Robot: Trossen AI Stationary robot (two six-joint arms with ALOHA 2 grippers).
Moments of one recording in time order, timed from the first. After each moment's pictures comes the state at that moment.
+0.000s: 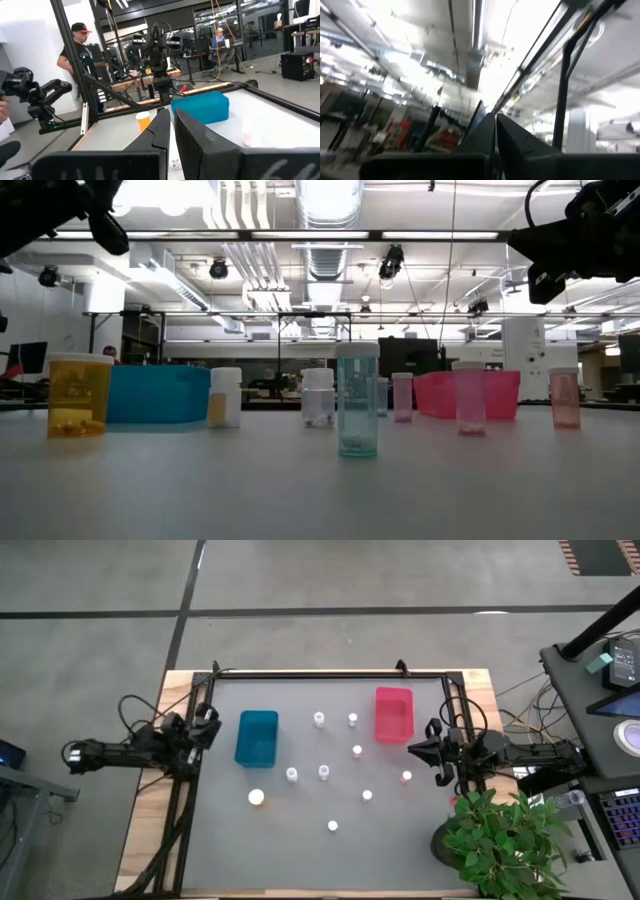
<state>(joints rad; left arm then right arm) 0.00 0.18 0.01 0.84 -0.13 -0.25 0.03 0.05 0.01 0.17 0.03 0.20</state>
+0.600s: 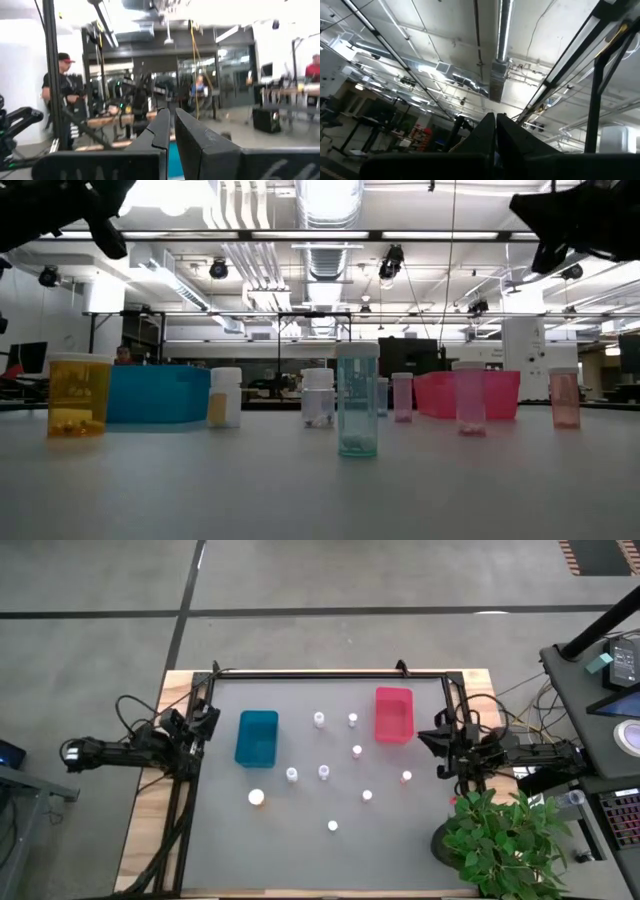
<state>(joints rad) 0.00 0.25 0.03 0.91 -0.28 -0.23 0.03 0.05 0.01 0.41 0.13 0.00</state>
